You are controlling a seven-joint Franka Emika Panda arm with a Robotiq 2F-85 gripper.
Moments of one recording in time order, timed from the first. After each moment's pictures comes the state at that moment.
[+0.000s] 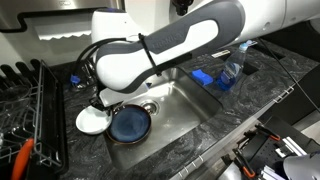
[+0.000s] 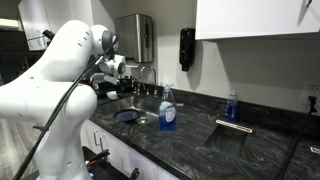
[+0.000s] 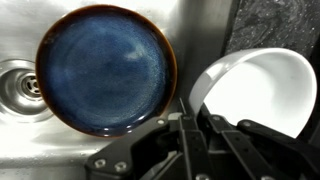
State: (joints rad) arm 0.54 0.75 0.14 -1.43 0.08 2.31 0.51
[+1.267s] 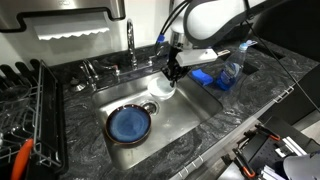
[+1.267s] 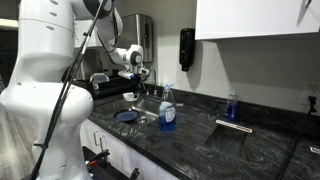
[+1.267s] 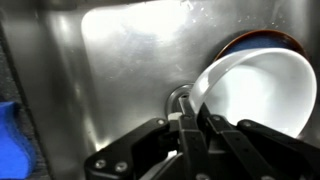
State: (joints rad) arm 0.29 0.22 0.08 -2.06 0.08 2.27 0.50
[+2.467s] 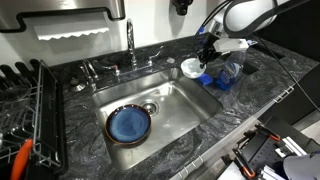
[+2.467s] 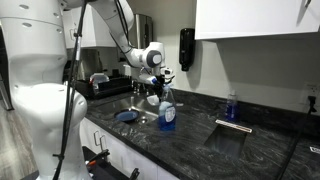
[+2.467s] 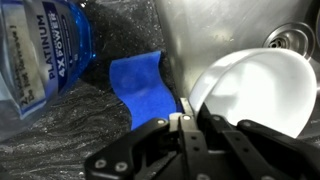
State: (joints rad) arm 0.05 0.07 -0.01 -2.27 -0.01 2.45 0.38
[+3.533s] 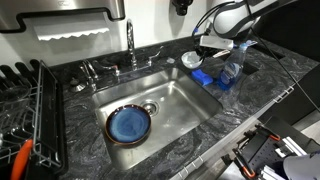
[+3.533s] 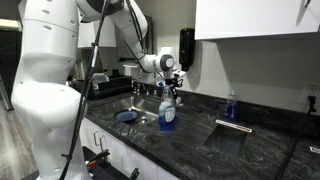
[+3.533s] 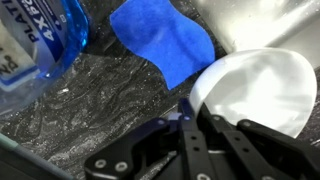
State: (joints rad) arm 0.05 0.26 -0.12 -2.09 -0.10 2.48 0.80
